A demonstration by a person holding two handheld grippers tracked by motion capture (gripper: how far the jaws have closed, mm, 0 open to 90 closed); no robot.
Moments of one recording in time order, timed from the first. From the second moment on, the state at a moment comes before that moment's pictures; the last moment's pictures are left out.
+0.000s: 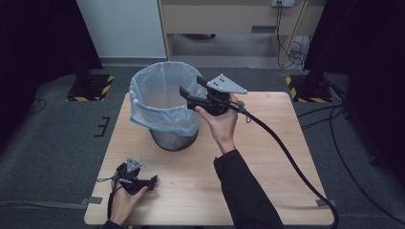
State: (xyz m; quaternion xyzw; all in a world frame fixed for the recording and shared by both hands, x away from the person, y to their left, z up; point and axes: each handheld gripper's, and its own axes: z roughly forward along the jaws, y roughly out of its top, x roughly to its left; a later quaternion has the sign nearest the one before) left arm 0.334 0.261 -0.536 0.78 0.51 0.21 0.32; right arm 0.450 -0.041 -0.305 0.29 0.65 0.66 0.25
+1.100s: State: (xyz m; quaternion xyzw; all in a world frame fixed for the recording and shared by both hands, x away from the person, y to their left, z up) left arm 0.334 0.260 -0.536 0.77 0.51 0.21 0.32; right arm 0.383 -0.151 -0.396 0.36 0.70 0.57 0.23
